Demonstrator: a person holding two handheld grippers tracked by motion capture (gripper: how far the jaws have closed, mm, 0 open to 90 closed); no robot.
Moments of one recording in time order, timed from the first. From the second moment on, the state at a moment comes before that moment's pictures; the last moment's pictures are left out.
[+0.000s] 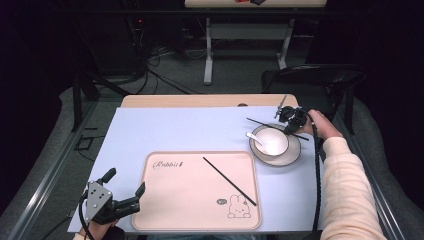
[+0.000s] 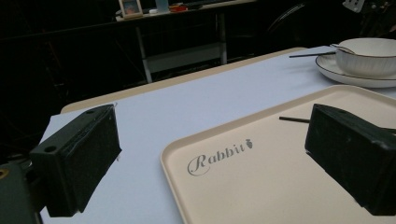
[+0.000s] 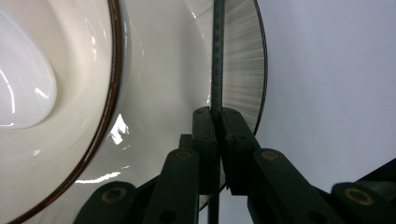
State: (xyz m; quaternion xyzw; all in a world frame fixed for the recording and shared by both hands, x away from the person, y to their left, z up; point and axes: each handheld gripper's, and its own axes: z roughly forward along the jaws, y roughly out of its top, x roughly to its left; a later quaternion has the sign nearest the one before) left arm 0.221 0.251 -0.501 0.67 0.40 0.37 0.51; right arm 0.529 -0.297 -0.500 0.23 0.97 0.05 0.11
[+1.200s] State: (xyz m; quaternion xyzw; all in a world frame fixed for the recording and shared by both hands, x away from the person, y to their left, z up) left arm 0.221 0.250 -0.501 0.67 0.40 0.37 0.51; right arm 0.456 -0.261 -0.396 0.41 0.89 0.09 0.15
